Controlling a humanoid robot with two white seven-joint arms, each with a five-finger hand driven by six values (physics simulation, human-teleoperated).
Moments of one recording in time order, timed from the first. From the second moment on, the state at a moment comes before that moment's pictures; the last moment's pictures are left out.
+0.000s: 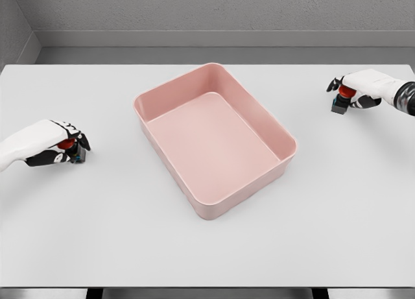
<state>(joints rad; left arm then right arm) -0.25 0.91 -0.38 -1.39 -0.31 -0.61 -0.24 -0.92 -0.67 0.90 -0.74 0.49 -0.44 0.23</state>
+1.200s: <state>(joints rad) -0.31 0.97 -0.37 -1.53 -0.22 -0.61 -0.24 -0.93 -0.71 0.88 -0.79 0.49 -0.46 0.25</state>
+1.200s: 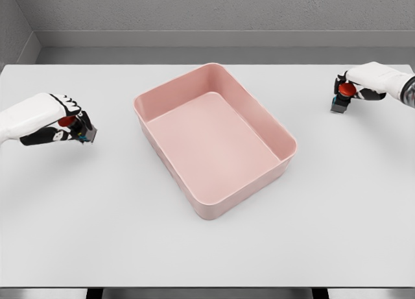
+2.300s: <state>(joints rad) -0.40 0.91 -0.38 -1.73 -0.22 -0.61 -0.26 -0.91 -0.86 0.84 -1.09 0.47 -0.51 0.31</state>
